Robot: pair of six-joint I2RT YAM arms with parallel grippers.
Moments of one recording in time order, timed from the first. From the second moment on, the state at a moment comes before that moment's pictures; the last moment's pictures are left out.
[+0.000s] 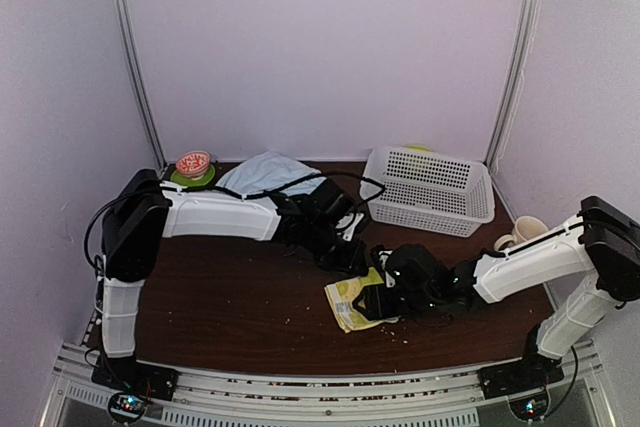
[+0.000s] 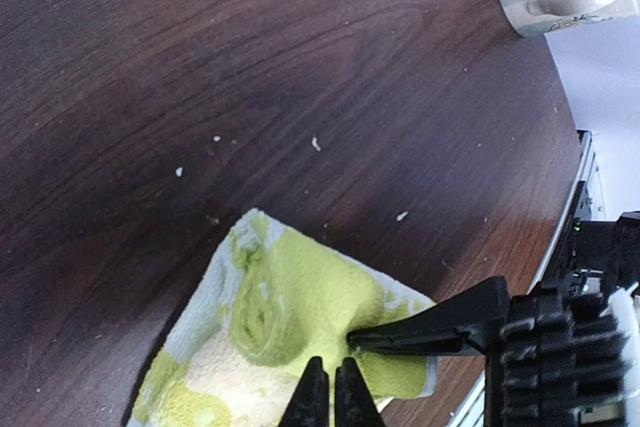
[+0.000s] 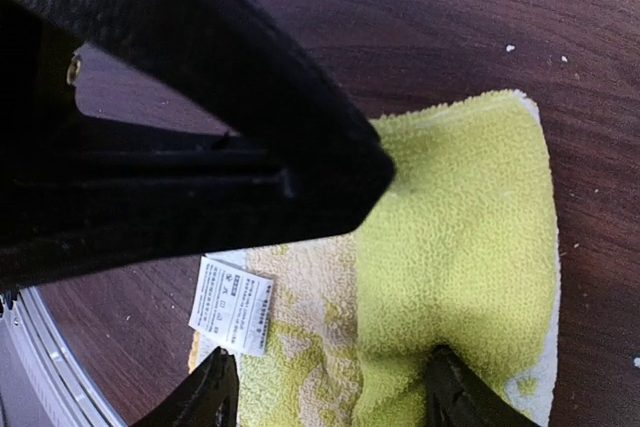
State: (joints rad) left arm -0.99 2.11 1.57 -0.36 0.34 -0.56; right arm 1.03 1.54 0.63 0.10 0.04 0.76
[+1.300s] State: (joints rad) left arm -0.97 2.26 1.62 -0.31 0.39 -0.63; right arm 0.99 1.28 0.66 -0.25 0.14 0.72
